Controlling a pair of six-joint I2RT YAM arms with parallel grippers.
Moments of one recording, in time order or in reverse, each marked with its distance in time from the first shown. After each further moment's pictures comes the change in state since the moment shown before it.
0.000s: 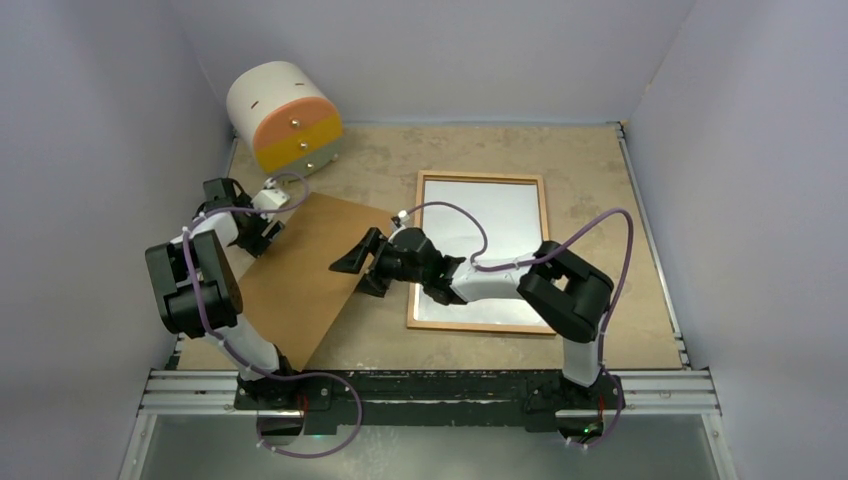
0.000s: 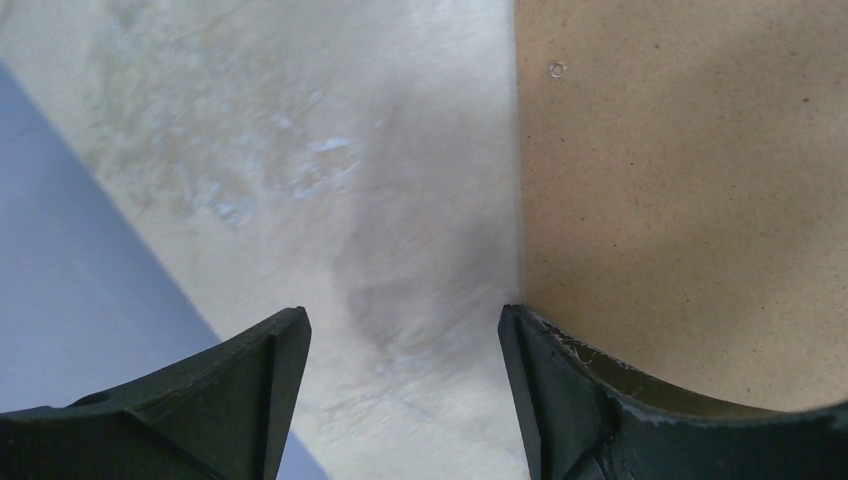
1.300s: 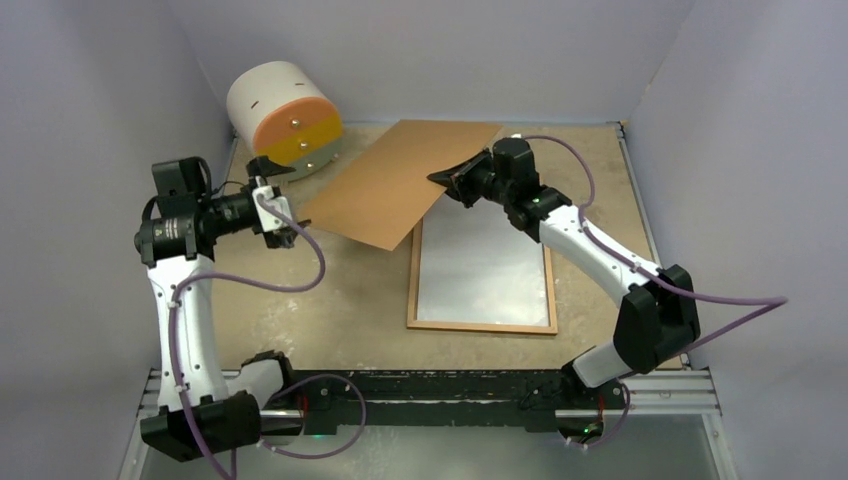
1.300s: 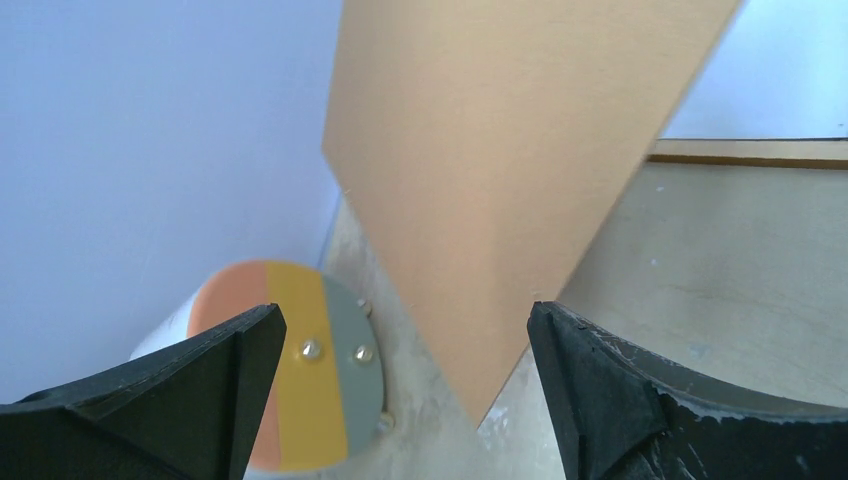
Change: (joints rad) left arm -0.075 -0.628 0.380 -0.698 0.928 0.414; right arm -0.478 -0.380 0.167 -0.547 -0.014 -0.044
